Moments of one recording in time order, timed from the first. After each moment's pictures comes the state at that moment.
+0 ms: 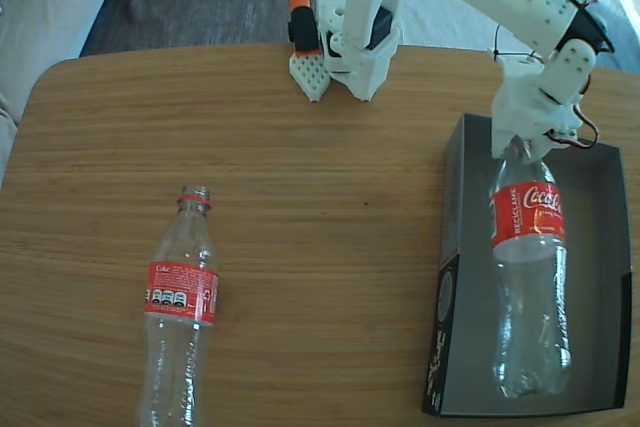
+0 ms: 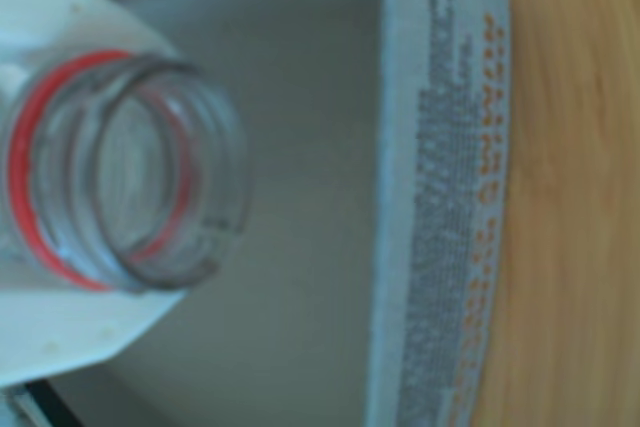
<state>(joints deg) -54.3 84.5 87.2 80.9 -35.1</state>
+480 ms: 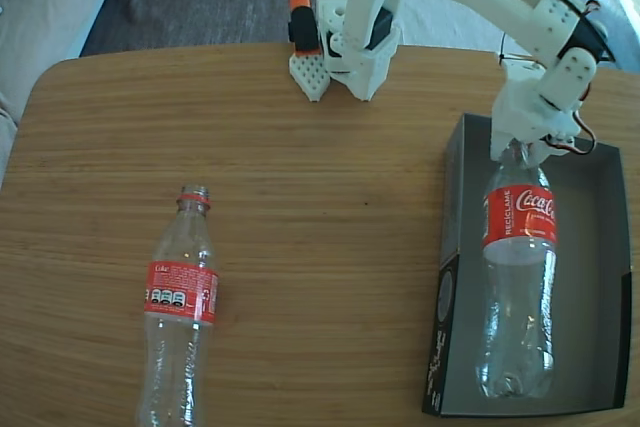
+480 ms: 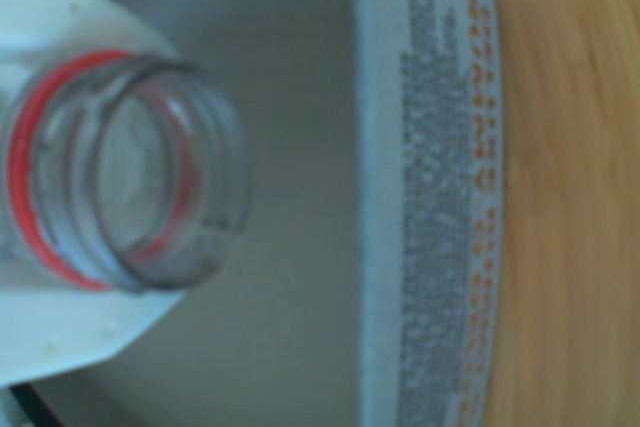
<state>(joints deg) -54.3 82.7 87.2 79.9 -32.3</state>
